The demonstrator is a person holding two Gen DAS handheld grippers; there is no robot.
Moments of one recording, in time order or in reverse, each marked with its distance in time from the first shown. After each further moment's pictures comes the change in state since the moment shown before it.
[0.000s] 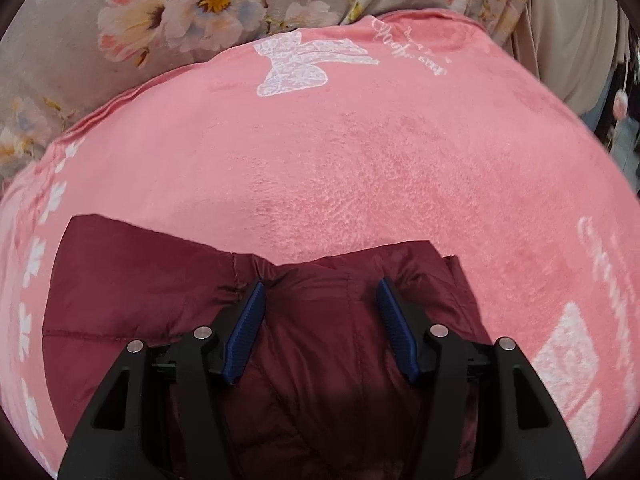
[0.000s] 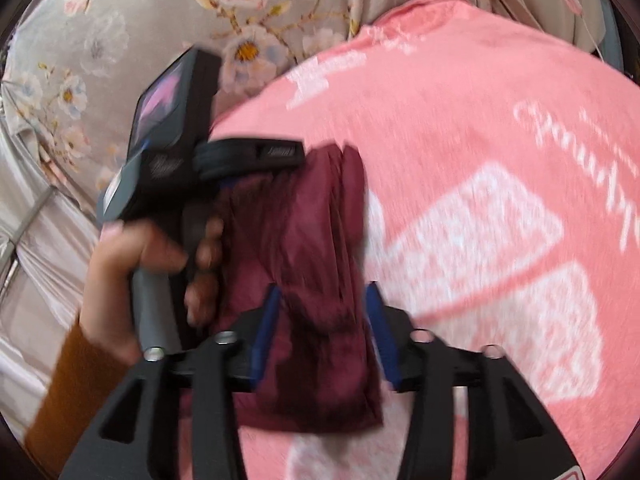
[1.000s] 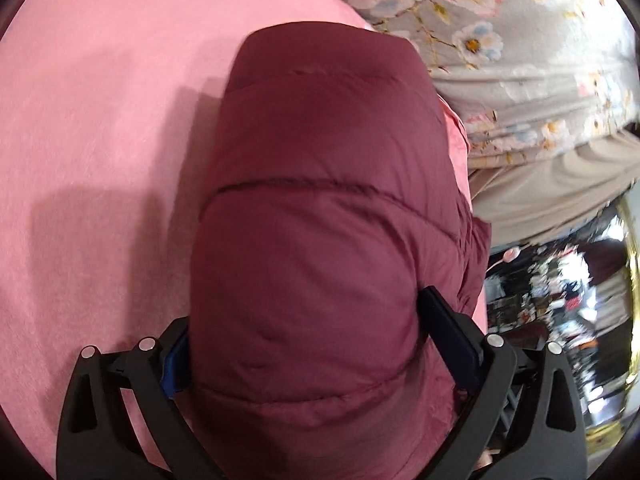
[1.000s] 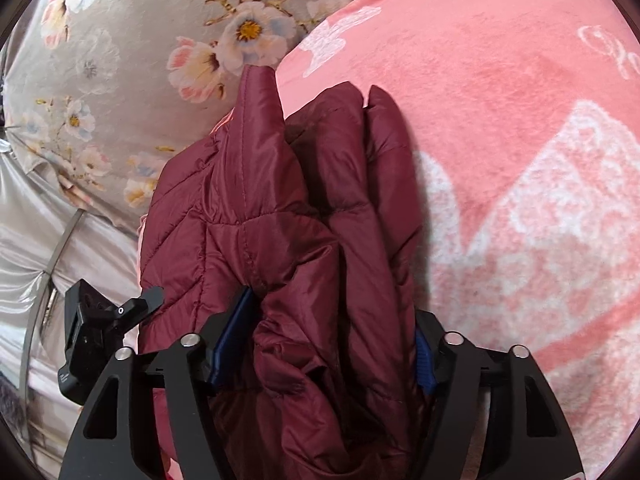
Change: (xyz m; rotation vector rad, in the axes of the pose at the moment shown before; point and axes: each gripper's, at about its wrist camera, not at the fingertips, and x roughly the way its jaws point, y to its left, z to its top) left arm -0.029 0.187 -0.140 -0.630 0.047 -0.579; right arm 0.063 -0.002 -0.002 0.149 0.123 0.206
